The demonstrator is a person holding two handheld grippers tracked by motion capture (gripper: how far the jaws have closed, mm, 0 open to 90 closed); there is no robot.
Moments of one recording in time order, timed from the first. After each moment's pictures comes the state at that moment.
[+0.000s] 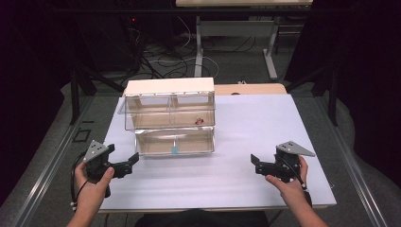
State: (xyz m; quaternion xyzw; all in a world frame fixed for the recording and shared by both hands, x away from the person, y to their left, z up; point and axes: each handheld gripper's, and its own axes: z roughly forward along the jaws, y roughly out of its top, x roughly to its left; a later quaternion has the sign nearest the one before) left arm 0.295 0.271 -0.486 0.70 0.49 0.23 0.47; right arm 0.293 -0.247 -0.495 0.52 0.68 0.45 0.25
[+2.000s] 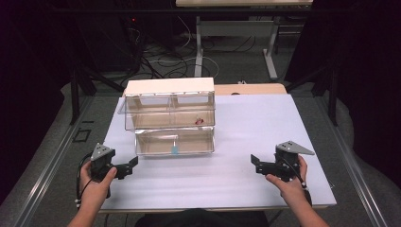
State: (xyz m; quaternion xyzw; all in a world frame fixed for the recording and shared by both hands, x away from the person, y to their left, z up) left arm 0.315 0.284 -0.525 0.72 0.51 0.21 0.42; right arm 0.298 -0.251 -0.501 0.52 0.69 0.44 0.24
